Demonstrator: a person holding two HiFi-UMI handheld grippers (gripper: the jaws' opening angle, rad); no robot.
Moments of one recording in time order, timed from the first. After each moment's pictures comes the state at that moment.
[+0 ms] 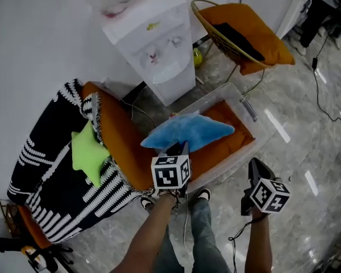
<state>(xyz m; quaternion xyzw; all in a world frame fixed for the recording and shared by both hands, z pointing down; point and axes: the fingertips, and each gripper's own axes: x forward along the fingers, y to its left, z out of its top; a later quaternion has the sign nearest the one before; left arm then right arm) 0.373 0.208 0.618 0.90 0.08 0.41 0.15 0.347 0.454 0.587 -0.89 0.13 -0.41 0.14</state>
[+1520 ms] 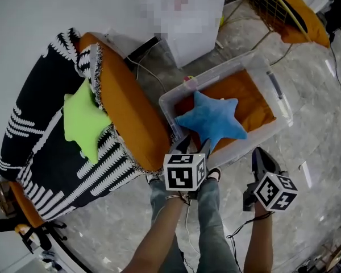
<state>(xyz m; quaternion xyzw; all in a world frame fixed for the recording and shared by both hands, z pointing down) 0.282 0.182 0.727 0.85 0.07 0.47 0.22 0.298 0.364 0.677 -0.87 0.16 -0.46 0.11</state>
